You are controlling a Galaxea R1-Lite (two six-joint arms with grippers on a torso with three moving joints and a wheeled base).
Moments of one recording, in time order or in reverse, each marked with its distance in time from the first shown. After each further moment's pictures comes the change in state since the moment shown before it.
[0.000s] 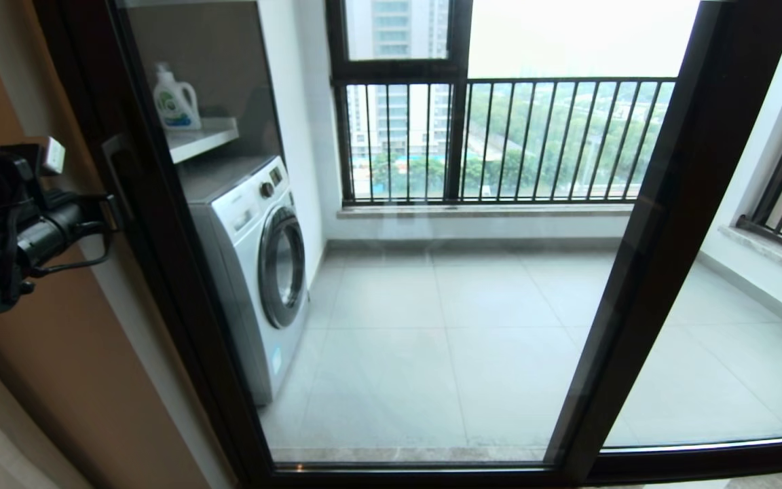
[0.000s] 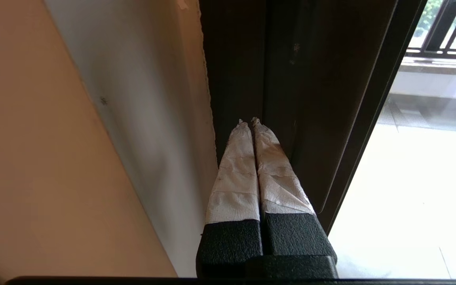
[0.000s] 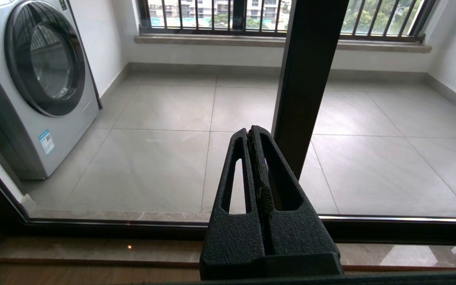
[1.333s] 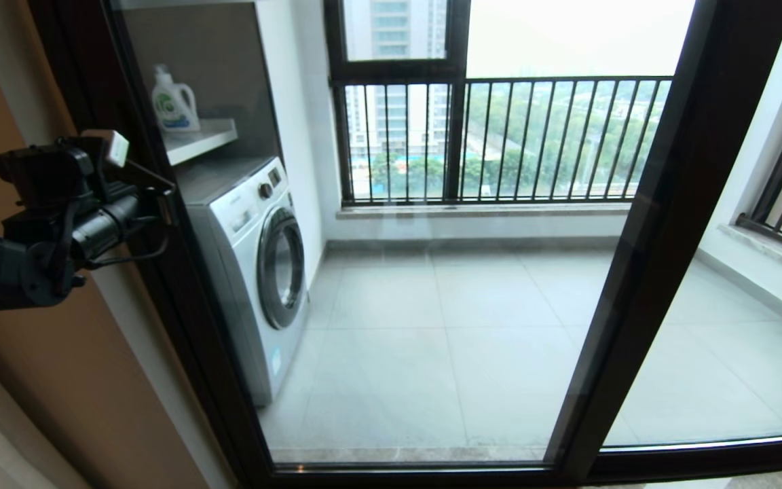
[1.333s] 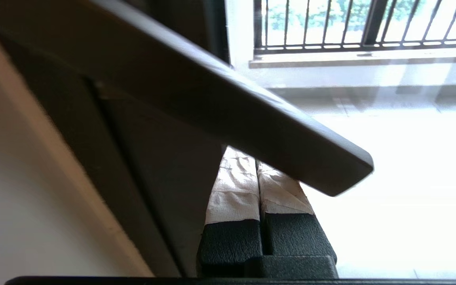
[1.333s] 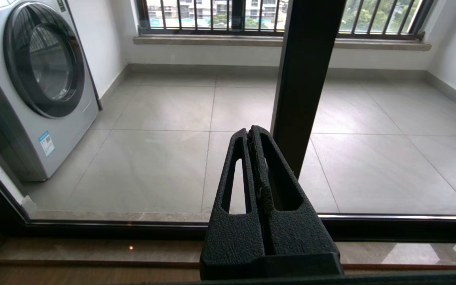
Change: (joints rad) left arm -0.143 0.015 -0.032 0.000 -0.004 0.001; right arm 0.001 0.000 0.000 0.000 0.000 0.000
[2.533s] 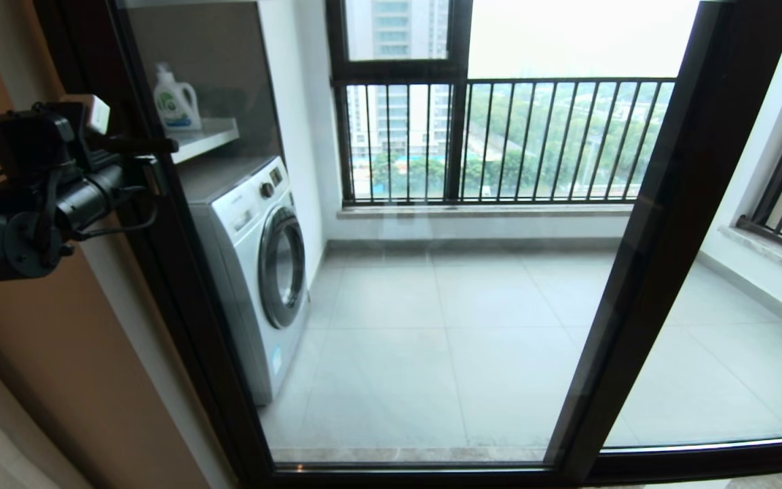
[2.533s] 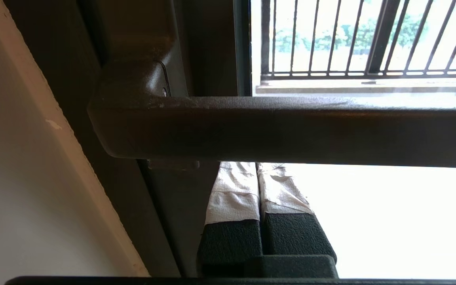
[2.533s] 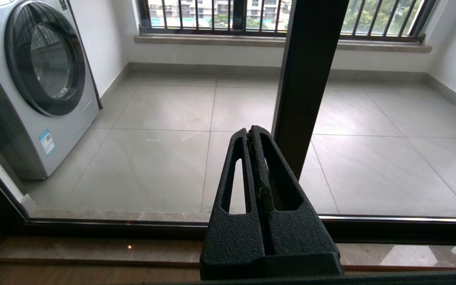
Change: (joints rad) left arm -0.008 -0.010 -0.134 0.071 0.010 0.001; right arm -0.001 0.000 0.000 0.000 0.000 0.000
